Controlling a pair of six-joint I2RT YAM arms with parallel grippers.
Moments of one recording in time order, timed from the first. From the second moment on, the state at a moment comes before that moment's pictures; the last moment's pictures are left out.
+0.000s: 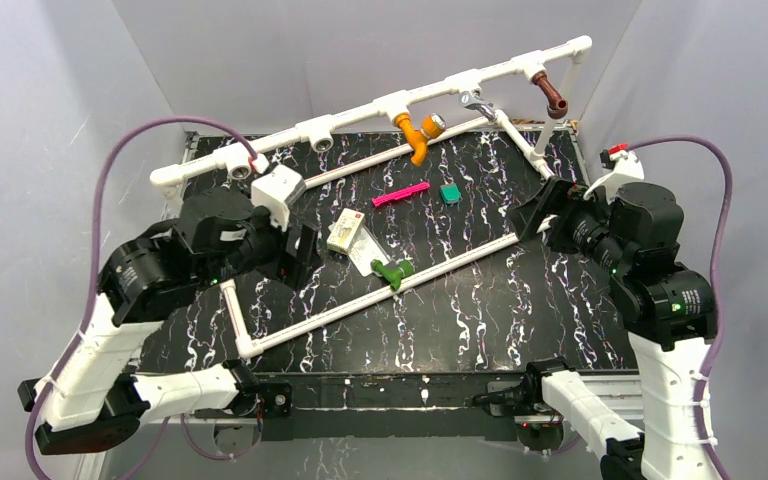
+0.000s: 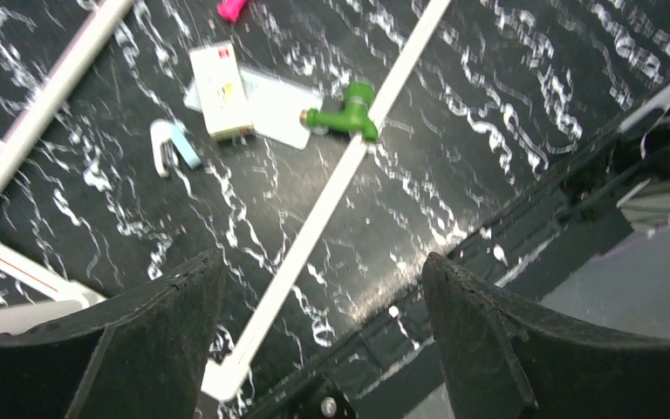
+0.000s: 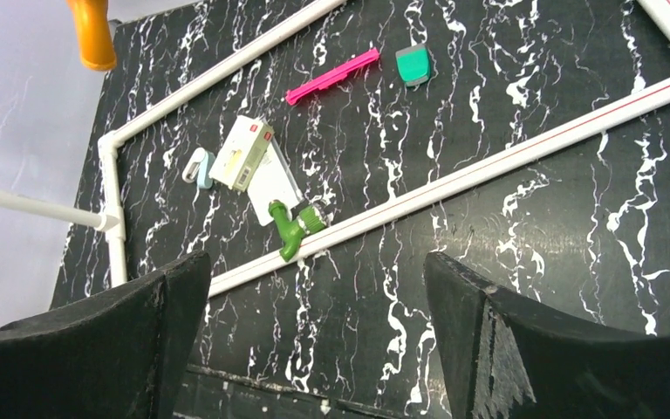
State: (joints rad) left arm -0.90 1.05 1.70 -1.24 -0.19 -0.18; right arm 0.22 0.85 1.47 -1.03 -0.12 0.42
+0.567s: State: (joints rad) left arm -0.90 0.80 1.37 -1.04 -0.16 -0.33; right arm 0.22 0.81 1.30 -1.03 -0.34 0.40
